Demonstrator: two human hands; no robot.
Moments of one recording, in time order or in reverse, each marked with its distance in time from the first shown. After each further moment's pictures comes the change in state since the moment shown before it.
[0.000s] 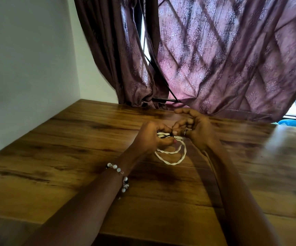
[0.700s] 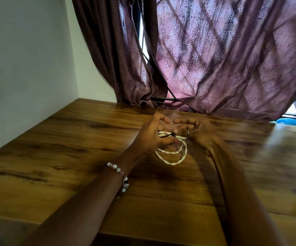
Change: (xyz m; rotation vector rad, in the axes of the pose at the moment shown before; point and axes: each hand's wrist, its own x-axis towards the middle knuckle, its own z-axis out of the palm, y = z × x) left_hand 0.000 -0.001 0.003 -0.124 -0.030 -0.066; right_hand 0.006 0.023 -0.019 -0.128 -0.008 0.222
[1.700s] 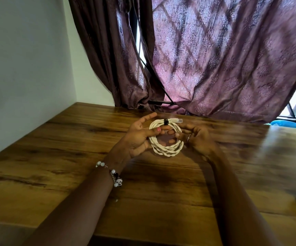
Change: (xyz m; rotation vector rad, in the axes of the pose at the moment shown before) left_hand 0.006 0.005 -0.019 -0.808 0.007 -0.294; right_hand -0.017 0.007 0.003 0.360 -0.062 -0.059
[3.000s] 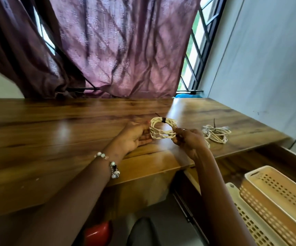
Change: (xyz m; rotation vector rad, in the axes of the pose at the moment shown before) left_hand -0.038 -0.105 0.191 0.251 -0.080 -0.359; right_hand -0.215 -0.050 -0.097 0.129 0.883 0.191
